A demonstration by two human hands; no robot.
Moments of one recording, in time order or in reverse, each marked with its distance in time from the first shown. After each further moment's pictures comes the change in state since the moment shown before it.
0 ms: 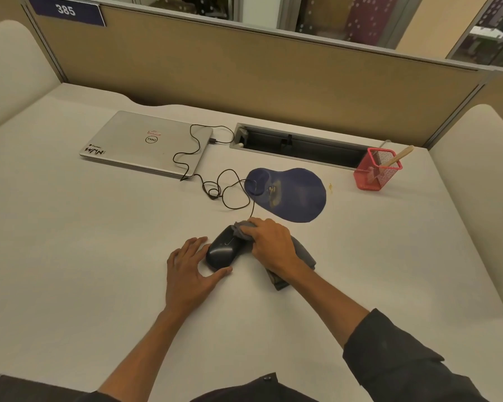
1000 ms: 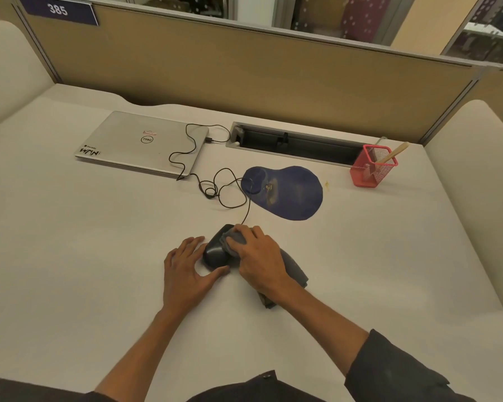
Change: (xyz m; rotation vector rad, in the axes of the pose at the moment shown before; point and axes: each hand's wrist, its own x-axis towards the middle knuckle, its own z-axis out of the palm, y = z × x) left_hand 0.000 -0.001 0.001 -0.003 -0.006 0.003; right_hand -0.032 -0.038 0.003 -0.021 0.038 -0.038
